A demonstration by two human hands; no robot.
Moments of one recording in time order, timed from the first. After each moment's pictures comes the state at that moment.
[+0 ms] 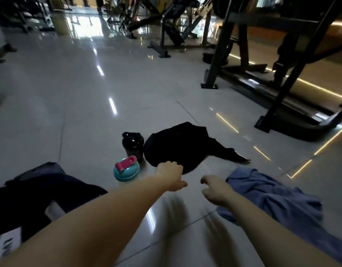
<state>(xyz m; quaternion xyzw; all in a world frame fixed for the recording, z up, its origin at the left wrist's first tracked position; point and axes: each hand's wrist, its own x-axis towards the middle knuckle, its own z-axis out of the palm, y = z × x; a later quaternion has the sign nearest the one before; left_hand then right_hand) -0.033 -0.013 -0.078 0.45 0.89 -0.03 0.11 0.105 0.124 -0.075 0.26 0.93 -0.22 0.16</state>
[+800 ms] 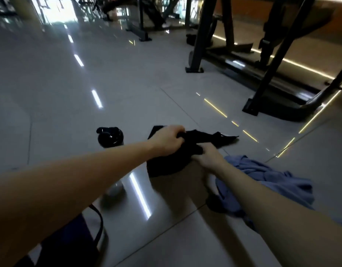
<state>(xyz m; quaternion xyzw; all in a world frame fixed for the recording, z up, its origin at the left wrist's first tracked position) -0.067 0.052 -0.018 0.46 0.83 0.27 0.16 0.067 0.174 -0.060 0.25 0.89 -0.38 -0.05</state>
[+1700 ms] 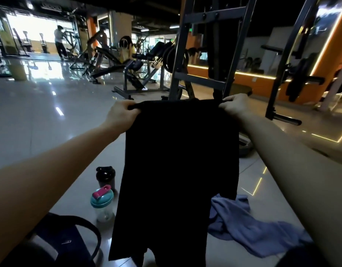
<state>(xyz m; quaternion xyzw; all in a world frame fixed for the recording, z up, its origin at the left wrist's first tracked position) 0.006 -0.084 0.257 0.38 0.75 0.55 0.03 0.232 0.154 0.318 0.35 0.79 -0.43 -0.27</state>
